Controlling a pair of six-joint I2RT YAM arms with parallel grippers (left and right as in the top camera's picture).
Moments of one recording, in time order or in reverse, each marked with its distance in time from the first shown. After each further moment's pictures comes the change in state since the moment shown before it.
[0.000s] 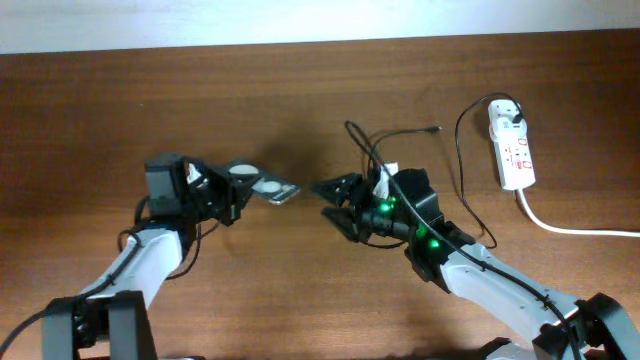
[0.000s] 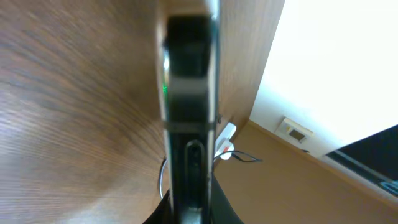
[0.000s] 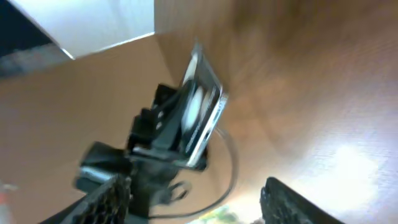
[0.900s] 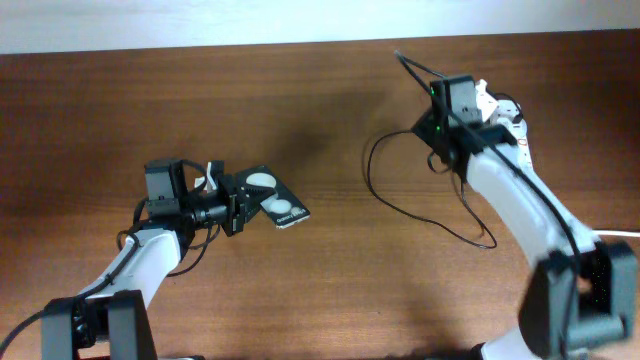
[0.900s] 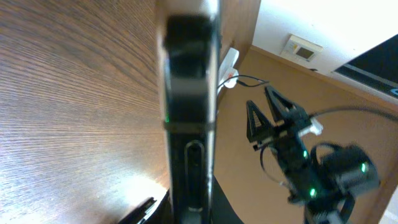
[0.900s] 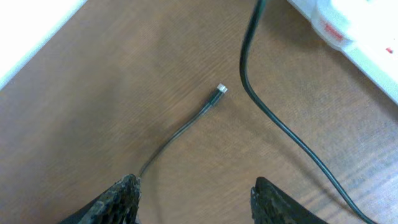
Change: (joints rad) left arm 0.014 0.001 0.000 -0.103 0.290 0.227; right arm -0.334 0.319 0.702 -0.923 0.741 -0.629
